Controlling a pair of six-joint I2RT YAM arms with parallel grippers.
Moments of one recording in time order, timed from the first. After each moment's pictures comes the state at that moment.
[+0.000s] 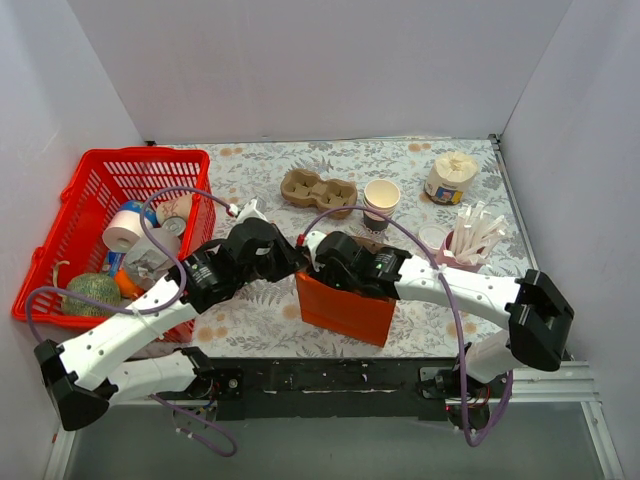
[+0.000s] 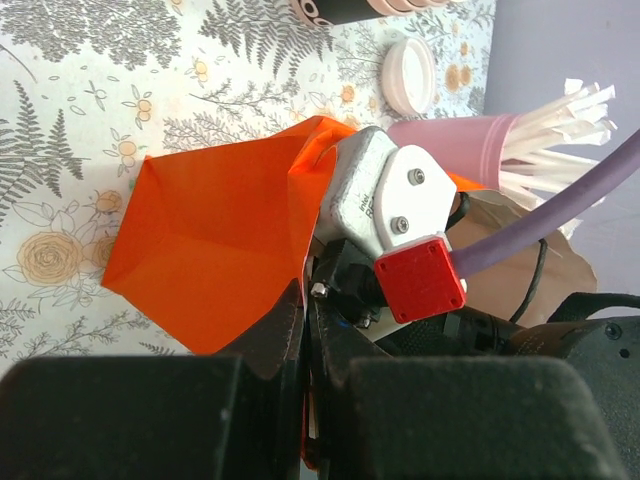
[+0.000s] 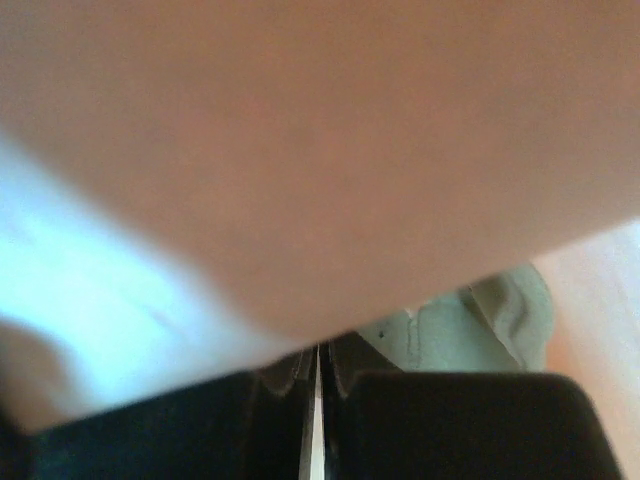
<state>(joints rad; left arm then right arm) -0.89 1.02 1.04 -0.62 -0.21 -1.13 1.08 1.48 1.06 -0.48 -0.09 0.26</state>
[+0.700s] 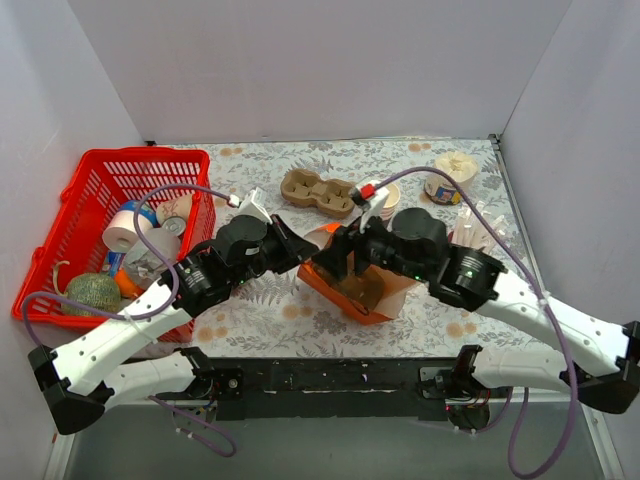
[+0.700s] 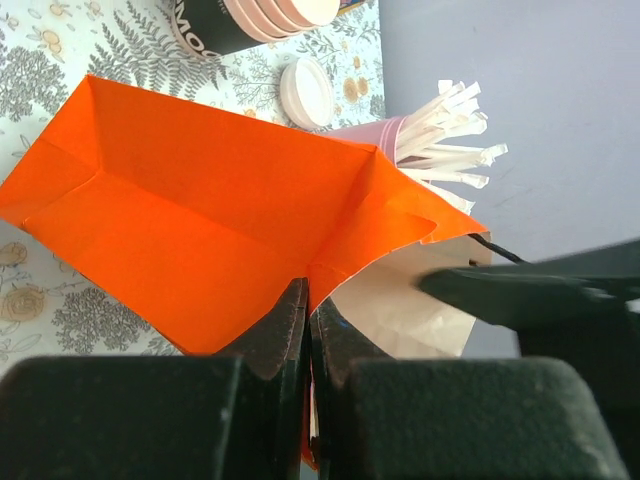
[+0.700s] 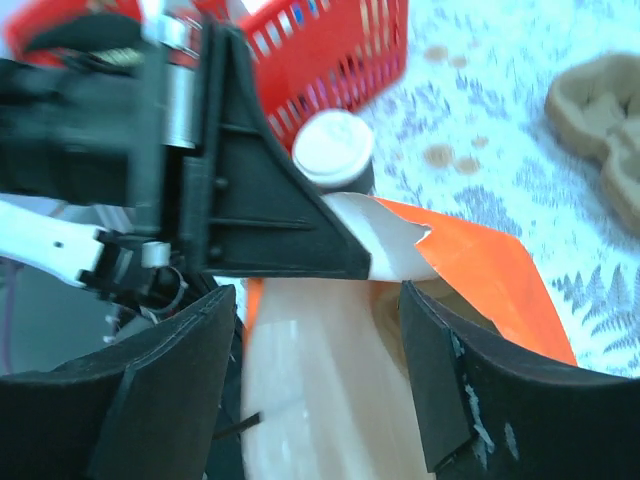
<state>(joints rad) -0.89 0.98 1.04 -0.47 -0.16 -1.11 1.09 1.10 1.19 -0.39 0.05 0.34</state>
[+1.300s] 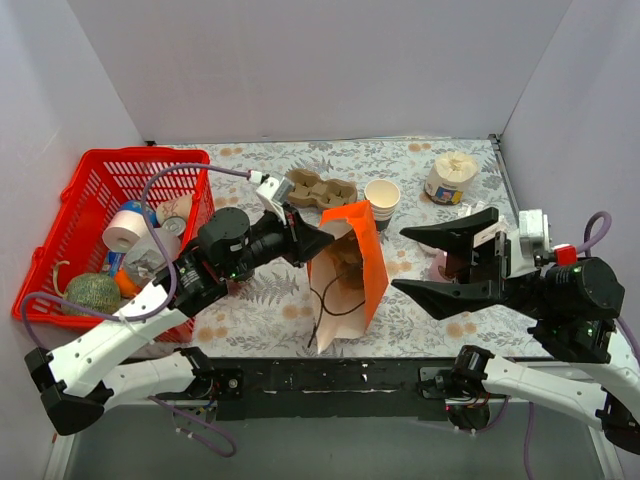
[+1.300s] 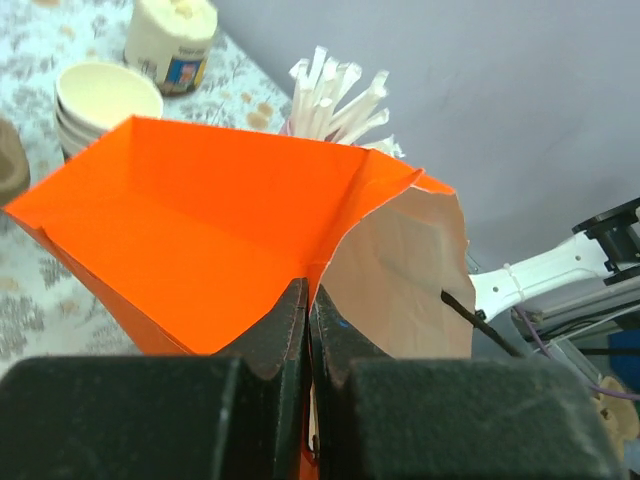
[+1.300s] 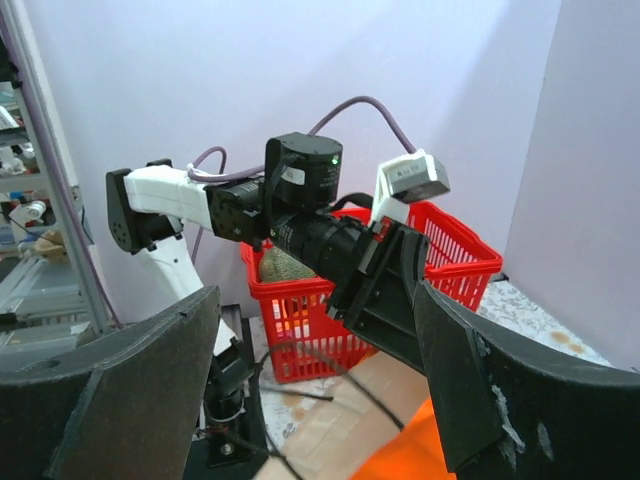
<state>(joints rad) -0.89 0.97 1.05 -0.19 0.10 -0.54 1.08 0.58 1.08 -0.07 -0.25 0.14</state>
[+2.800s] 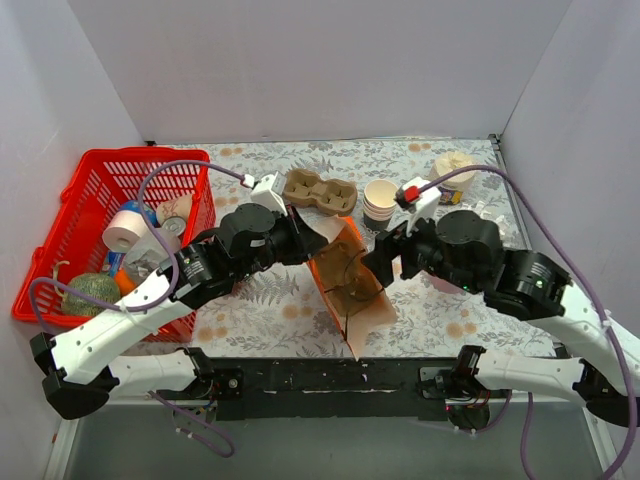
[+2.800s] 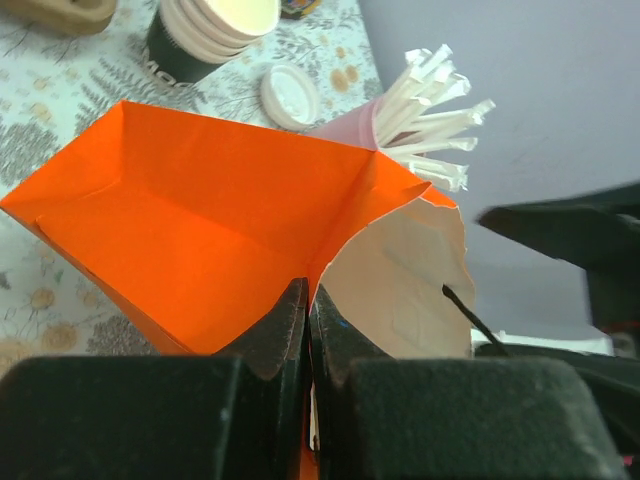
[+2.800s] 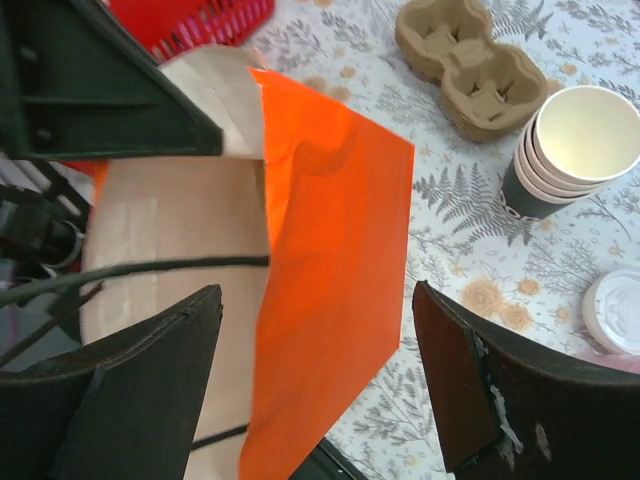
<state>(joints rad) -0.98 1.07 1.24 -0.57 -0.22 -0.91 1.08 0.92 1.38 -0.84 0.23 0.28</state>
